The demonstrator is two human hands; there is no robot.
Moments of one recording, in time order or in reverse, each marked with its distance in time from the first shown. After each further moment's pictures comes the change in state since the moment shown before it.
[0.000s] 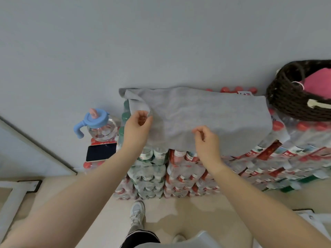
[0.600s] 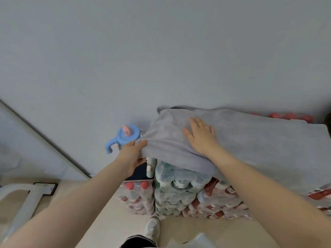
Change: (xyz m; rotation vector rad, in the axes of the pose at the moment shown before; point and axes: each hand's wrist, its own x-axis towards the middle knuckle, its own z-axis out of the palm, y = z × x) left_hand 0.096 -0.047 -0.121 -0.271 -0.058 -0.651; right_hand 0.107 -0.083 0.131 -0.737 -0.457 -0.137
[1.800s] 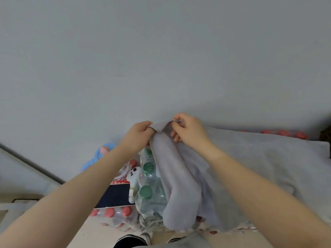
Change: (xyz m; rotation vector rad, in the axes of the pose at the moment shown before) left_hand 0.048 0.076 0.090 0.508 -0.232 0.453; right_hand 0.063 0.009 -0.052 0.731 0.163 -0.171
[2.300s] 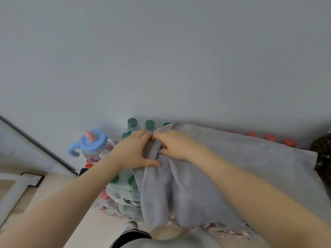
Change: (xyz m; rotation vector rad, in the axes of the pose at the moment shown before) left_hand -0.030 -0.016 0.067 0.931 -0.122 0.200; right_hand -0.027 0.035 -0.045 -0.734 -0.576 -0.288
